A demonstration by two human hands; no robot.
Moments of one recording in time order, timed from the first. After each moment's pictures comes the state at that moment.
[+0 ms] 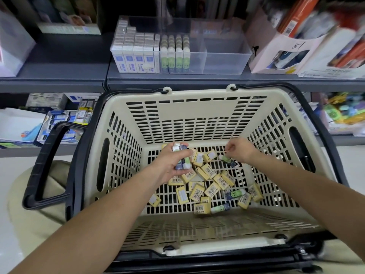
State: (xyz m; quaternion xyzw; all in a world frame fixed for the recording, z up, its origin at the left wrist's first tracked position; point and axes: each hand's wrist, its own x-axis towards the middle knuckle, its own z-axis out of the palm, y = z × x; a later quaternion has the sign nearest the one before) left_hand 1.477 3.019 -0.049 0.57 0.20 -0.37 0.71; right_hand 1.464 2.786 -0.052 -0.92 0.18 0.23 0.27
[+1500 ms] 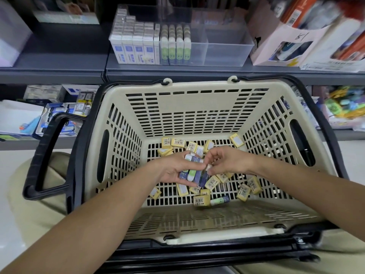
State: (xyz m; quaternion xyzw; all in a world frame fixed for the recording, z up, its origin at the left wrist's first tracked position) left_hand 1.463 3.019 -0.047 0.58 0.08 -0.58 0.57; right_hand 1.427 2.833 -0.015 -0.78 0.01 0.38 0.49
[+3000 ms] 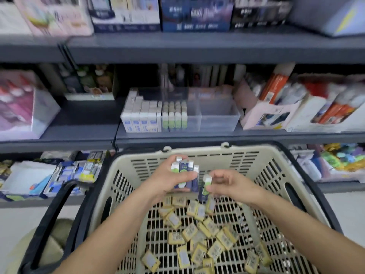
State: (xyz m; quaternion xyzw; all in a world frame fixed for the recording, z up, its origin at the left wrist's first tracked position) left_hand 1.525 3.021 0.047 0.67 -0.02 -0.28 0.68; right_hand 1.475 2.818 0.045 -0.78 -0.02 0.24 0.59
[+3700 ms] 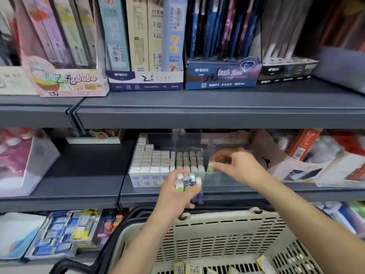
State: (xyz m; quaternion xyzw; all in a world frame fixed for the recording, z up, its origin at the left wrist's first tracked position) left_hand 1.621 3.017 0.072 0.69 -0.01 -0.15 0.71; right_hand 1.643 2.825 0.115 -0.96 -0.01 -0.03 0.28
